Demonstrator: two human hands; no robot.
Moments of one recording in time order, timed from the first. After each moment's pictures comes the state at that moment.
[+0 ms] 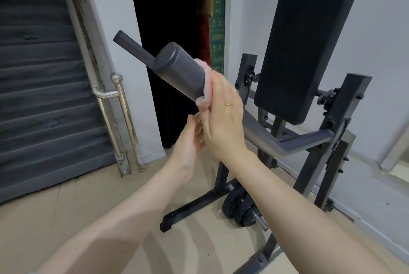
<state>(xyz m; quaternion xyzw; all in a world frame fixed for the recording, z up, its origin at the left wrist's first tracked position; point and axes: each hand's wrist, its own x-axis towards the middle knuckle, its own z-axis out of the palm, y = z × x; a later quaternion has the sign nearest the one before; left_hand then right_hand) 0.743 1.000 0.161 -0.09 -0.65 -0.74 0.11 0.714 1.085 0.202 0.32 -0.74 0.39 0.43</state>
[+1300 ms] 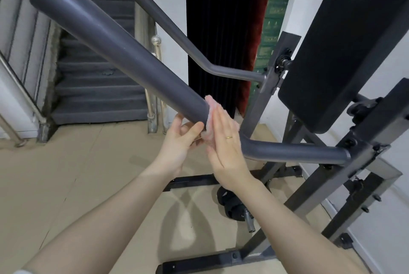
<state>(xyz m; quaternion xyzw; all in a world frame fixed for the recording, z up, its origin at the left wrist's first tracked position) 0.693 1.125 0.099 0.07 -0.62 -0.74 0.24 0.628 1.247 0.084 0.51 -0.75 0.40 0.13</state>
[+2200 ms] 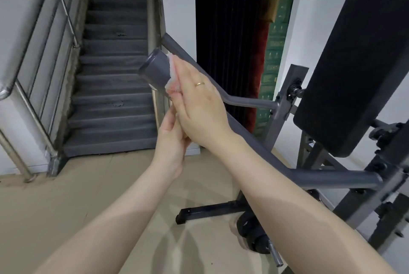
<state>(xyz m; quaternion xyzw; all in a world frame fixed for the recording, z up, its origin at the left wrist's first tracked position) 0.743 1.031 0.182 0.01 -0.58 -0.74 0.35 0.708 1.106 0.249 0.52 -0.70 0.40 0.28</state>
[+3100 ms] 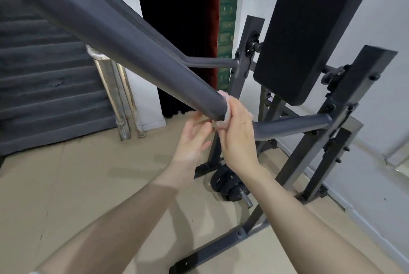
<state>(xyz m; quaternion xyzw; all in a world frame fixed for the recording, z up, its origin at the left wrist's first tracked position) 0.707 1.106 0.086 0.00 -0.62 -0.77 0.13 0.650 1.211 0.091 0.29 -0.79 0.50 0.21</state>
